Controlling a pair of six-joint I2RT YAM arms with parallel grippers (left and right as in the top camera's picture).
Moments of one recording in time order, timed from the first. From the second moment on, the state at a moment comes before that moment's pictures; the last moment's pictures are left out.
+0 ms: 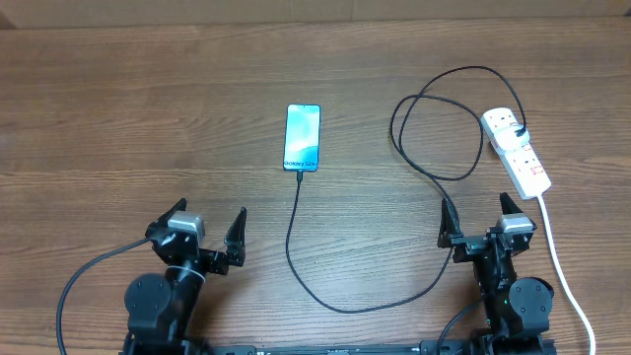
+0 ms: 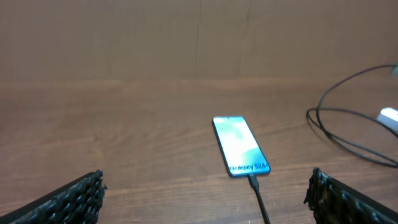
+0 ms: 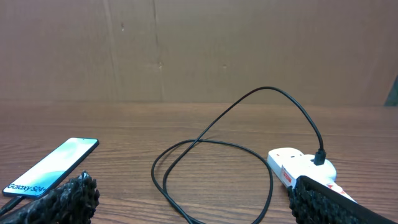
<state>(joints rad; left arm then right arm) -0.06 0.16 0.20 -0.19 0.17 -0.07 0.06 0.01 0.02 -0.03 -0.04 0.02</state>
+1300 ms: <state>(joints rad) 0.00 0.02 0.01 -0.08 0.01 -0.03 0.06 0.01 0.02 -0.03 -0.04 0.02</state>
